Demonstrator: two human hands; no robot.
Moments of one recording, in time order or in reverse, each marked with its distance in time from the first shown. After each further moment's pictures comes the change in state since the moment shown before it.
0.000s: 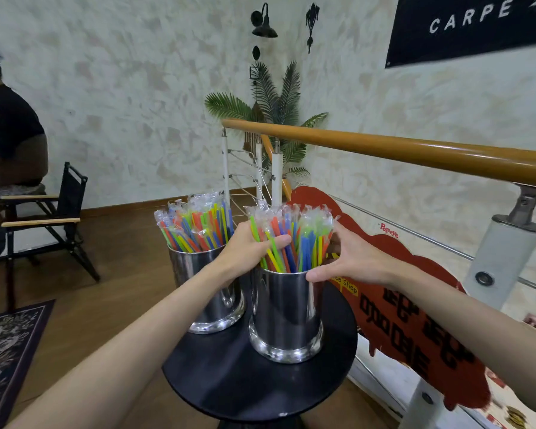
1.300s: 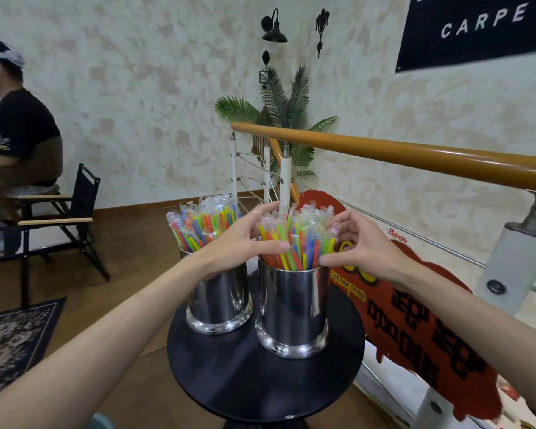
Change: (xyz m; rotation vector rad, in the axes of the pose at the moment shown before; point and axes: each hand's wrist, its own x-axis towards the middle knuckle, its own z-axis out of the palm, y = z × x) left_hand -0.019 0.034 -0.038 0.179 -0.221 0.012; right_hand 0.004 -0.003 -0.008 0.082 0.241 -0.073
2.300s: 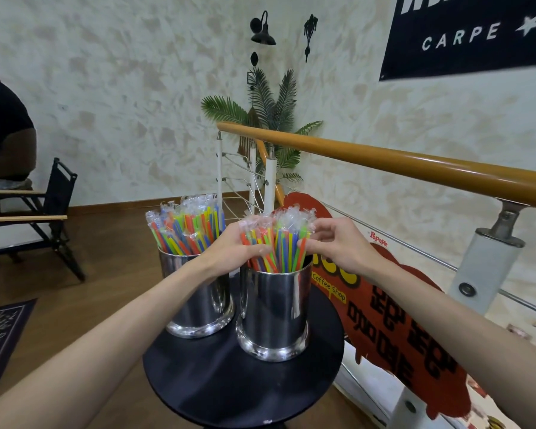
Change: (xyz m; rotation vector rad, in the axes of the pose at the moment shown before) left_hand 0.020 -0.018 0.021 -0.134 0.054 -0.009; right_hand 0.011 -0.010 0.005 -0.086 -0.006 -0.050
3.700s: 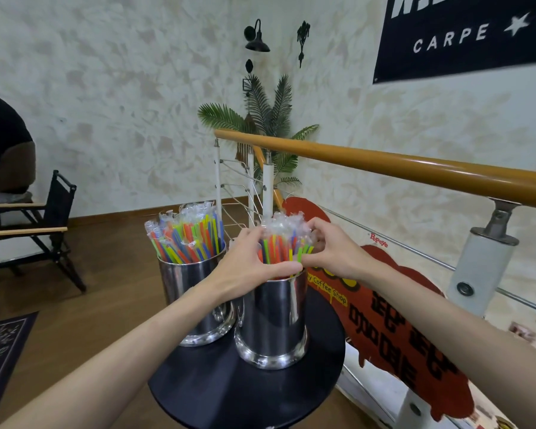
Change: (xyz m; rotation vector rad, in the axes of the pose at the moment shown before) left_hand -0.008 0.006 0.025 0.333 0.110 0.064; right_hand 0.001 -0.001 0.003 -0.052 -0.063 0.055
